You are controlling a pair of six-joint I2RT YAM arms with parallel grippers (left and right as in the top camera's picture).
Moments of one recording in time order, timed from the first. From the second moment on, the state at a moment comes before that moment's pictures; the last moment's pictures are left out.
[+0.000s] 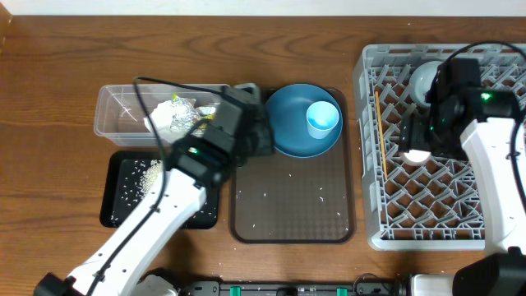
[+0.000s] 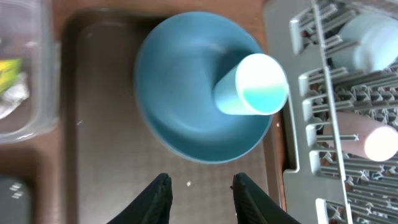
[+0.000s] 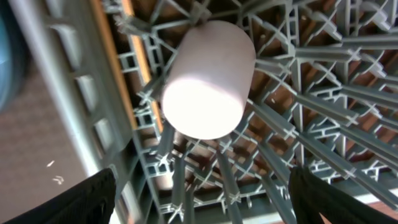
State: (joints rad) left arm -0.56 1.36 1.11 -0.58 0.05 -0.62; right arm -0.04 1.54 1.41 -1.27 0.08 0.15
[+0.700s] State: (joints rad) left arm -0.68 1.76 1.11 -0.05 0.01 -0.73; right arm -0.04 1.54 1.48 -1.34 0.02 0.12
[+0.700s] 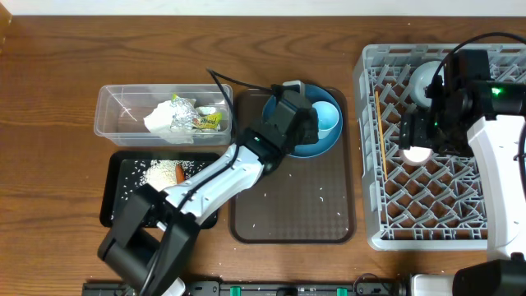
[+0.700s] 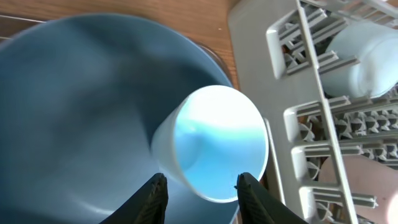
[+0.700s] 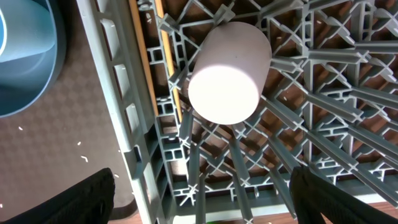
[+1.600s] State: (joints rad) left arm -0.66 1.85 1.11 -0.03 -0.01 -0.75; right arm -0.04 1.54 1.48 -1.36 0.01 0.12
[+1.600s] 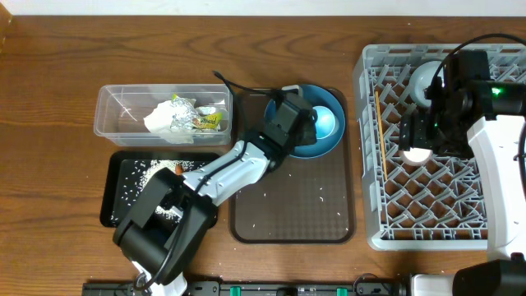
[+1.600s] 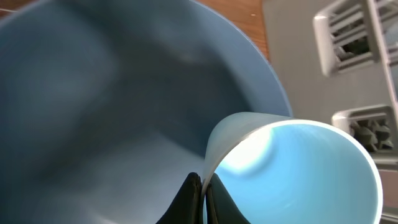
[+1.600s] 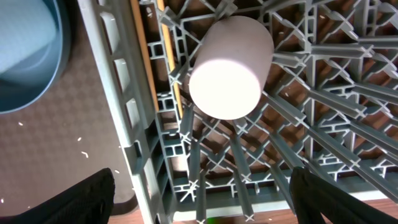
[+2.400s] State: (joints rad) left arm -0.24 1.40 1.11 -0.29 1.13 -0.91; right arm -0.05 1.52 1.48 -1.32 -1.15 -0.65
